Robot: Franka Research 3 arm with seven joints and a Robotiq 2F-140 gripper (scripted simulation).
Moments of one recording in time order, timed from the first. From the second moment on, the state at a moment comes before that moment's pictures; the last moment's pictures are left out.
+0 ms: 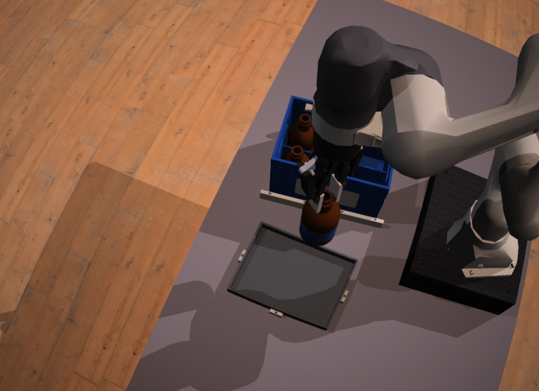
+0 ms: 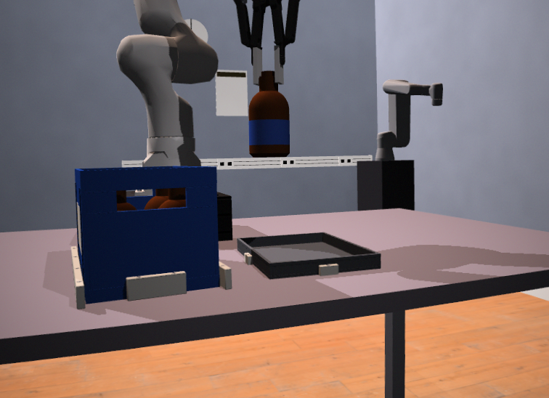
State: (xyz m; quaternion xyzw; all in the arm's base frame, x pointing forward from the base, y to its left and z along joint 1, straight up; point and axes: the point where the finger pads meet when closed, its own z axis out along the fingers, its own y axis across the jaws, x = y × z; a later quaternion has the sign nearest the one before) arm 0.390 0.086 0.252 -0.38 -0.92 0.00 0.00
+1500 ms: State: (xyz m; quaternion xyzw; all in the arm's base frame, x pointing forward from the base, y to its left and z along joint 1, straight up) arm 0.411 0.126 0.252 -0.39 -0.92 0.00 0.00
